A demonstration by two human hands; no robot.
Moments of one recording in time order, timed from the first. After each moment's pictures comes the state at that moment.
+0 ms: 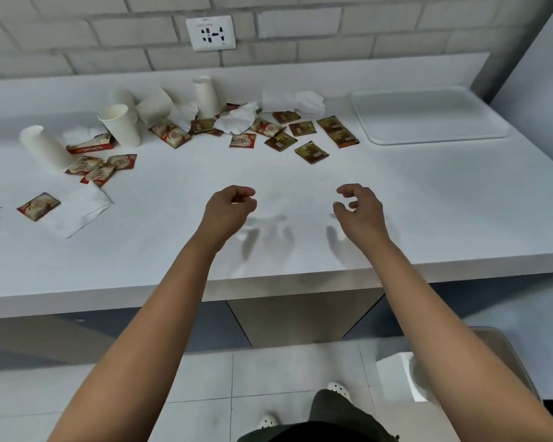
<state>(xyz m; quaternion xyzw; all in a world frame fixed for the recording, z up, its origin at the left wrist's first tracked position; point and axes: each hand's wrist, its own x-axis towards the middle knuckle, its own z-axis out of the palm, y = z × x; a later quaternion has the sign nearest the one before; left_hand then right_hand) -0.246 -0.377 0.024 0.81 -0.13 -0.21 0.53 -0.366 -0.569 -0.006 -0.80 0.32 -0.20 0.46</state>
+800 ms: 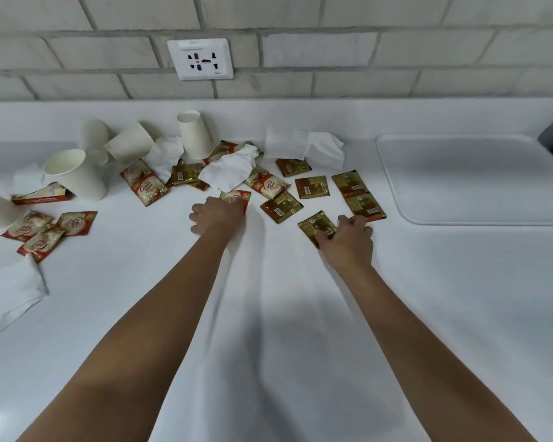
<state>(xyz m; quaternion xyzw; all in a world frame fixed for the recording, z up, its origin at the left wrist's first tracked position) -0.024 -0.532 -0.029 0.94 0.12 -0.12 0.29 -0.168 -0.685 -0.050 -0.90 0.38 -0.03 0.22</state>
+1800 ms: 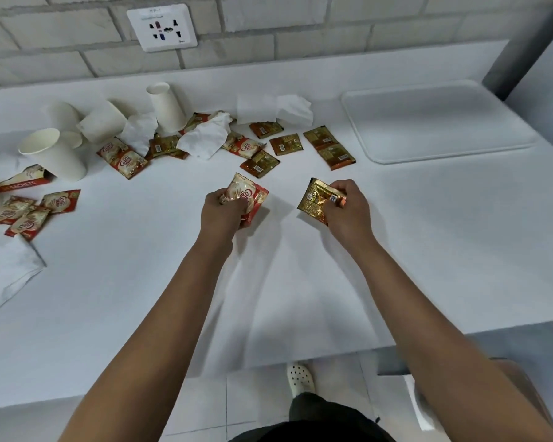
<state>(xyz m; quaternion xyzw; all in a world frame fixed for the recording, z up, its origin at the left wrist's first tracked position) -0.144 -0.495 -0.012 0.73 0.06 -0.23 0.64 -0.259 -0.644 -0.020 -0.72 0.36 -0.23 0.55</state>
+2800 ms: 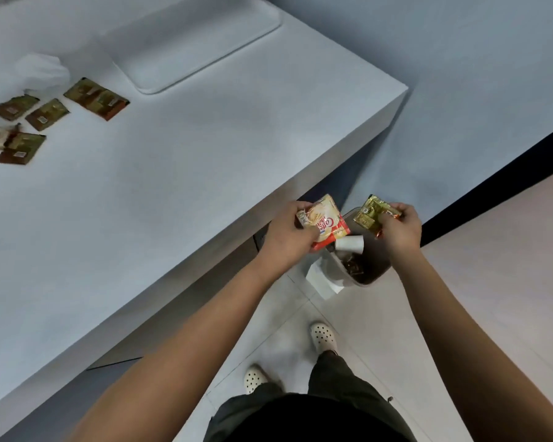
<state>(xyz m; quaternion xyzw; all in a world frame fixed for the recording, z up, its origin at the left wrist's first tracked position) -0.492 -0.612 -0.060 0.70 -0.36 -0.49 0.37 -0.661 -0.700 -0.119 -0.36 0.71 -0.37 0.48</state>
